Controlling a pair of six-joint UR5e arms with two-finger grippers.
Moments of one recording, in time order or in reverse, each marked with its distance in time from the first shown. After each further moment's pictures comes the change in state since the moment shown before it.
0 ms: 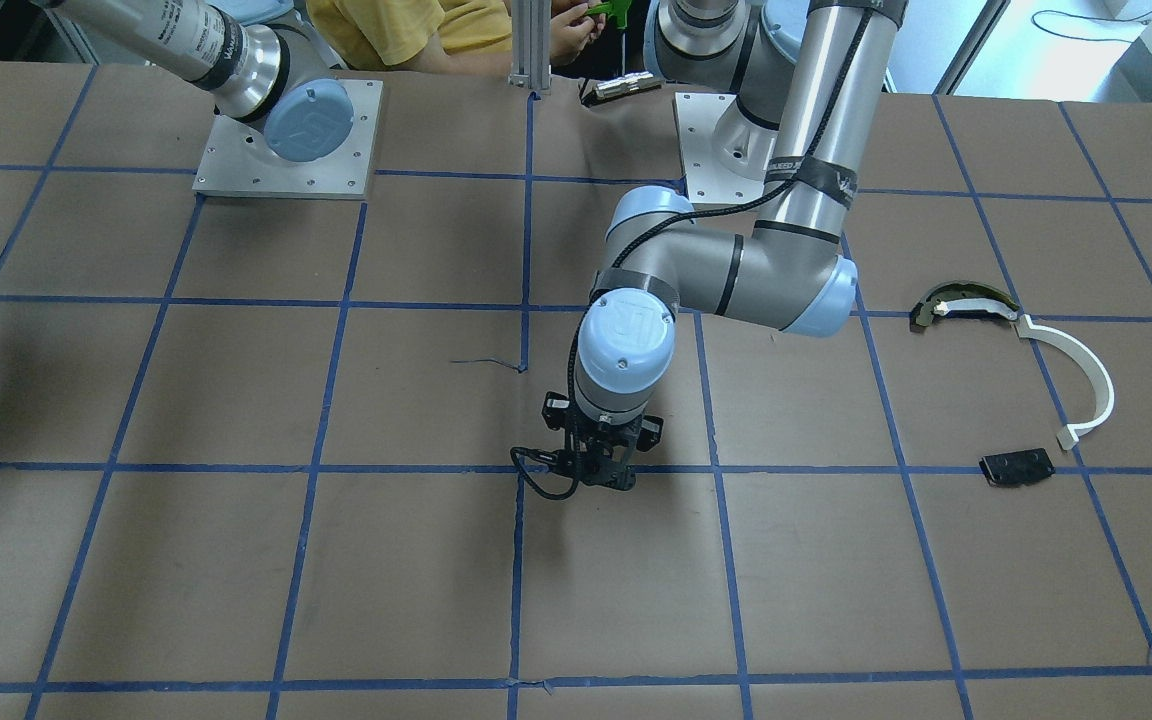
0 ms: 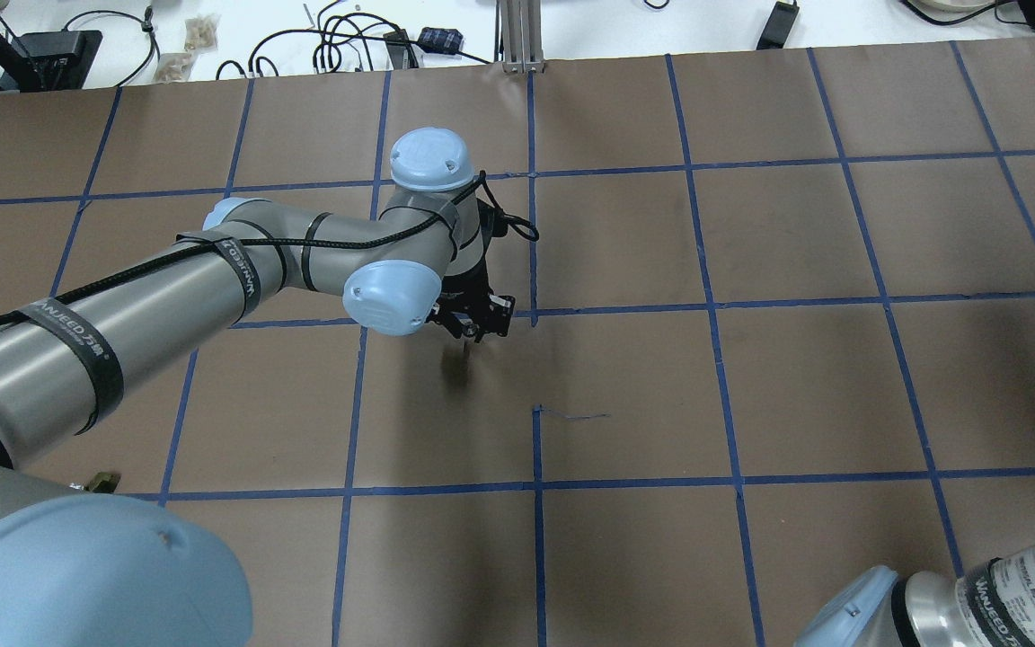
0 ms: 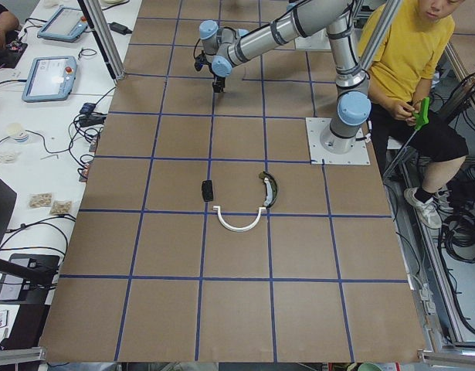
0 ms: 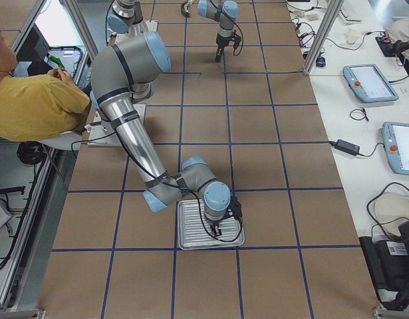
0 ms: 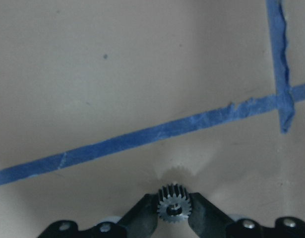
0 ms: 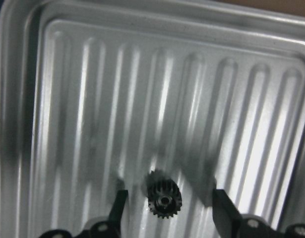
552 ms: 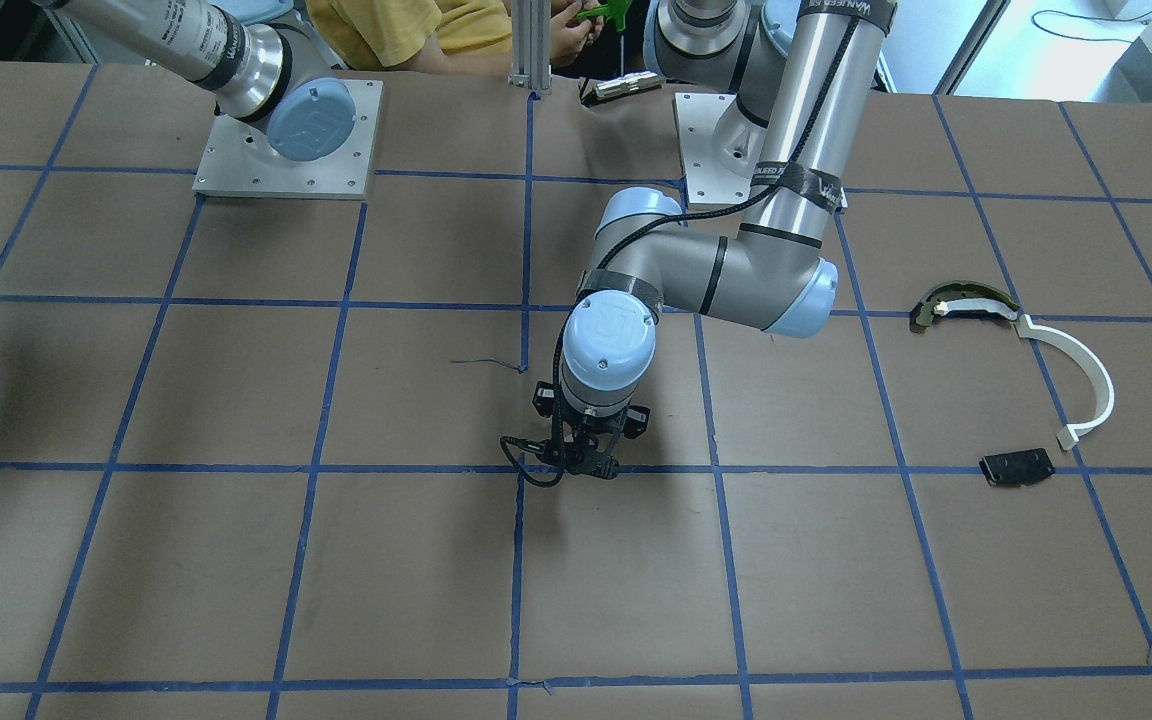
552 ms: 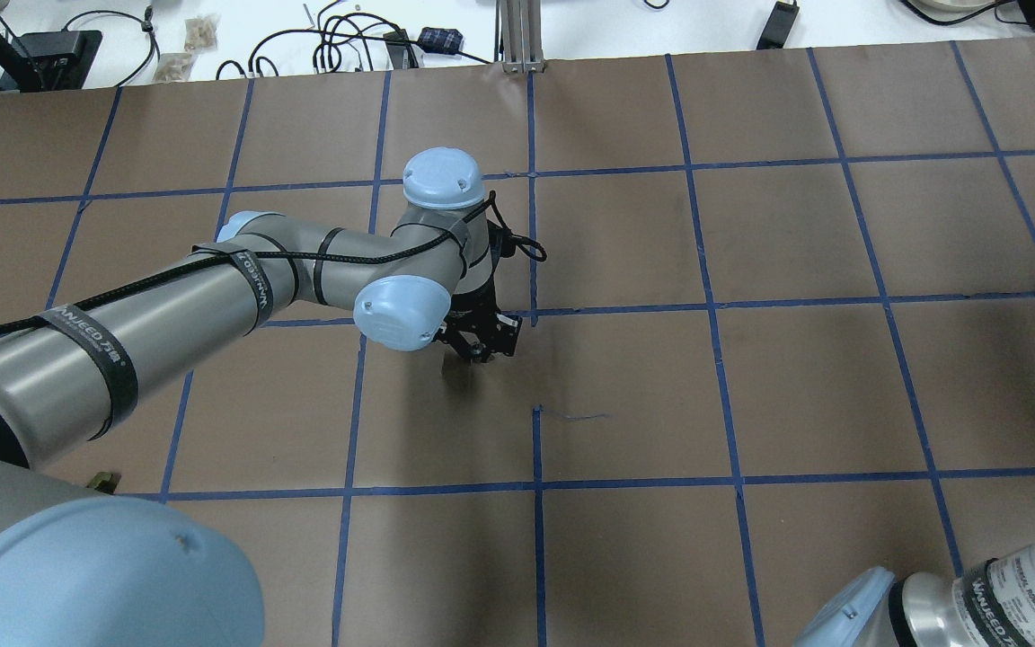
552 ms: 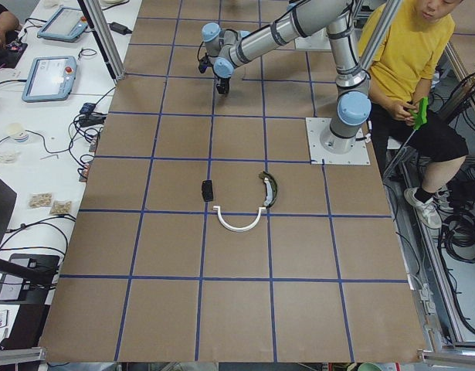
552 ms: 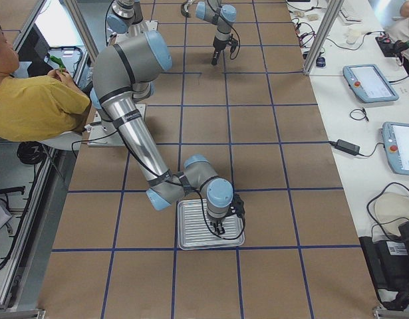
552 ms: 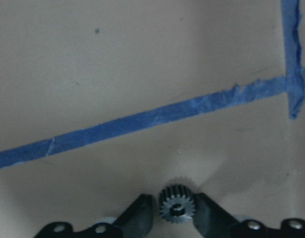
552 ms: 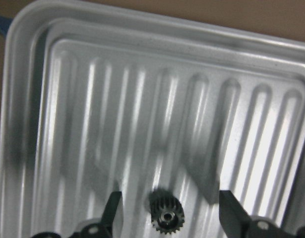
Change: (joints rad) left arm -0.041 -0.019 -0.036 0.011 -0.011 -0.010; right arm 0.010 0.000 0.005 -0.014 -0.003 0.001
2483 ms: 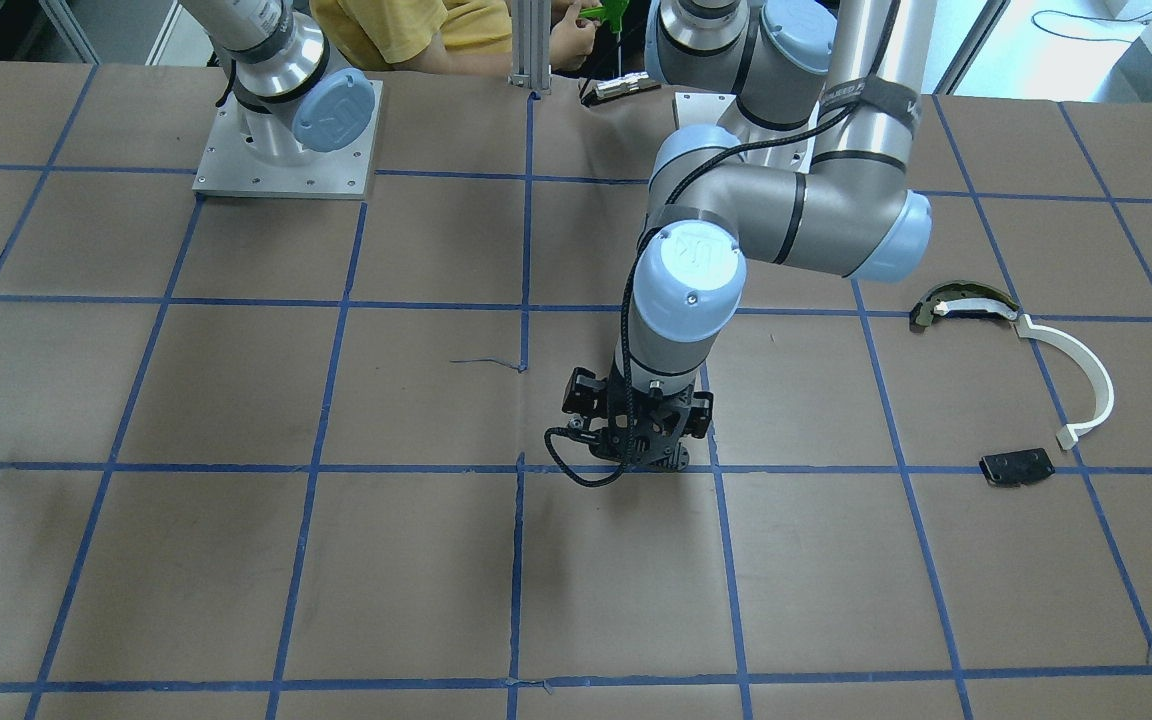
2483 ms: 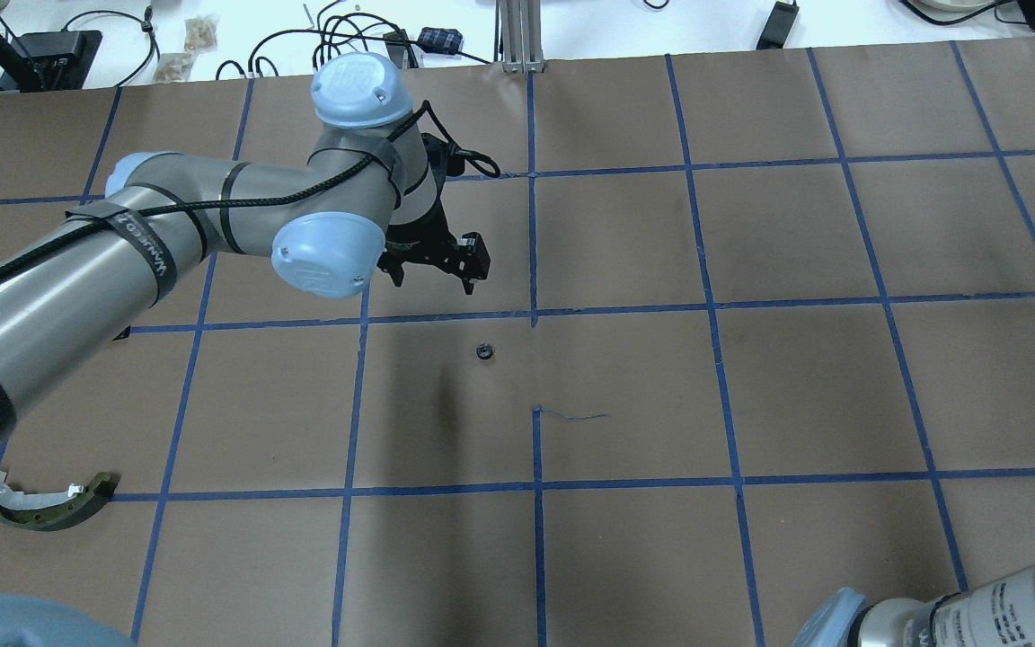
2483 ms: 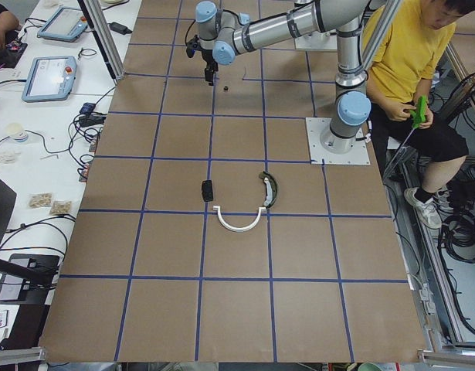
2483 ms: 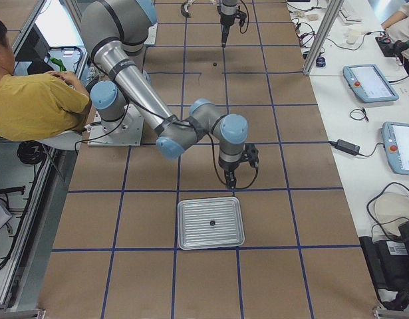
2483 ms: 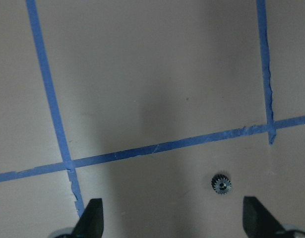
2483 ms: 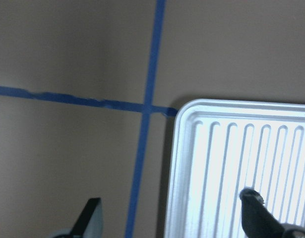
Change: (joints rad) left arm 0.071 0.117 0.046 -0.031 0.007 0.011; right arm 0.130 -0.239 0.086 0.123 0.006 0.225
